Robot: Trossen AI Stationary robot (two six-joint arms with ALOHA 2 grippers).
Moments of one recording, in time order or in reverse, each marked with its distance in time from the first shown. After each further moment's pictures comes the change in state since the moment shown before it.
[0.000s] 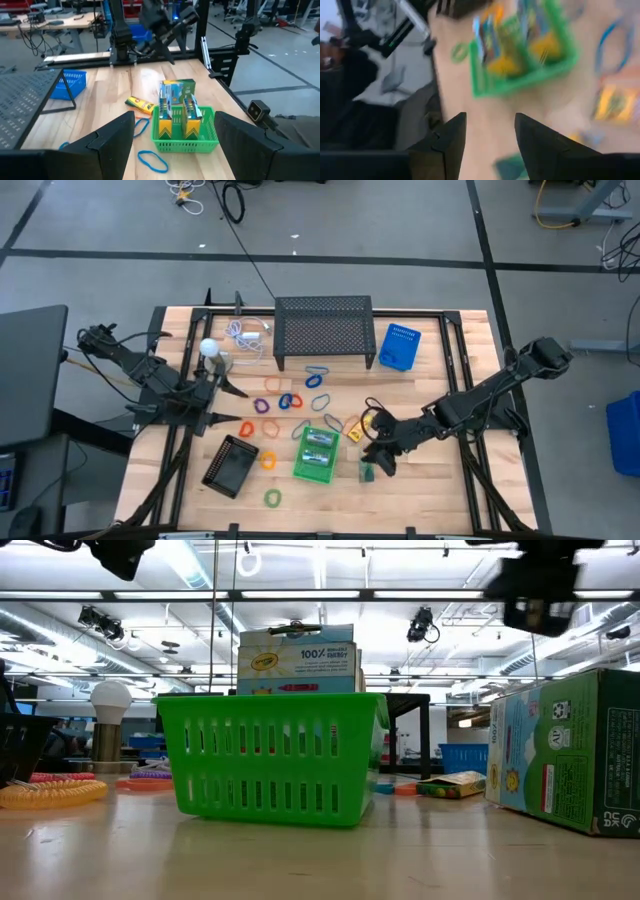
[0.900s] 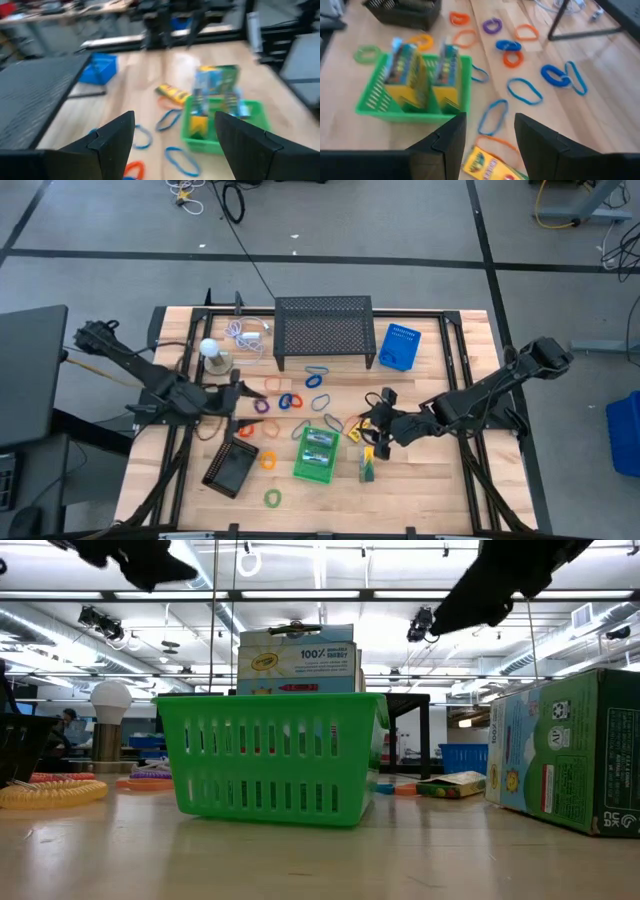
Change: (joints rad) left arm 0.021 0.310 0.000 0.198 -0.213 -0.010; right arm -0.047 -0.001 0.000 -0.098 0.360 -0.585
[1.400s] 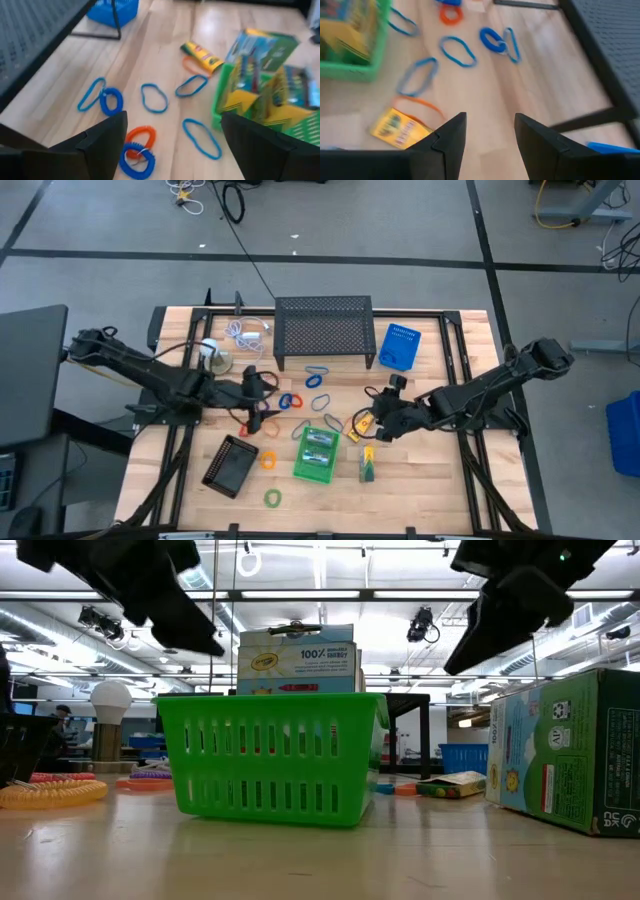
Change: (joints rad) left arm 0.242 0.212 0.003 -0.001 0.173 -0.177; right arm -0.066 0.000 0.000 -0.262 0.147 -0.077
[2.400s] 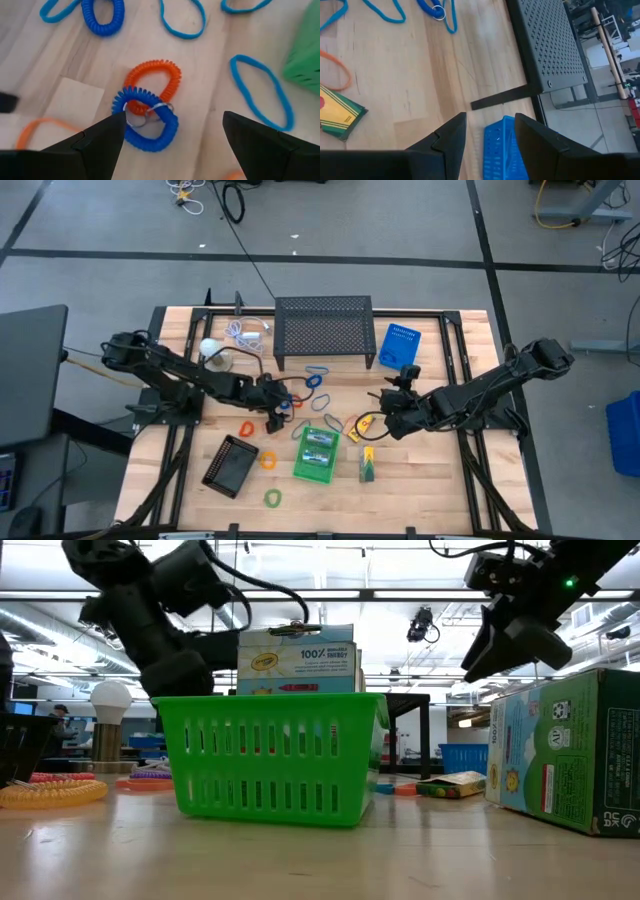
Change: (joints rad) left arm 0.169 0.464 0.078 -0.006 0.158 -0.086; right arm 0.008 -0.003 0.000 -0.248 0.267 -0.057
